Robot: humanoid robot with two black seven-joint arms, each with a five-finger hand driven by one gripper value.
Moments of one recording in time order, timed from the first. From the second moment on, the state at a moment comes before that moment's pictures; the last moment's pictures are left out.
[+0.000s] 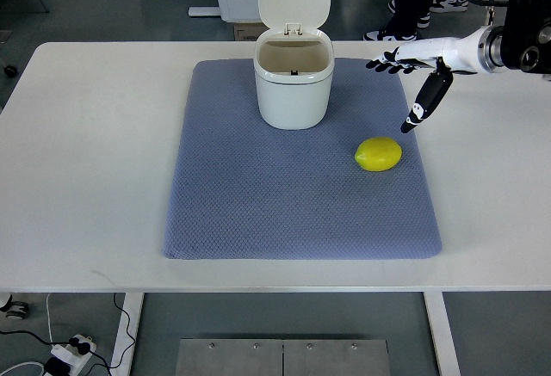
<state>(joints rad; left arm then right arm) -0.02 0.00 -0.10 -0.16 0.00 0.21 -0.12 1.97 -0.35 -1.08 1.20 -0.20 0.13 0.27</state>
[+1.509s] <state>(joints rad) -0.02 0.00 -0.10 -0.16 0.00 0.21 -0.12 1.86 -0.13 -1.15 1.19 -0.20 -0.01 0.14</state>
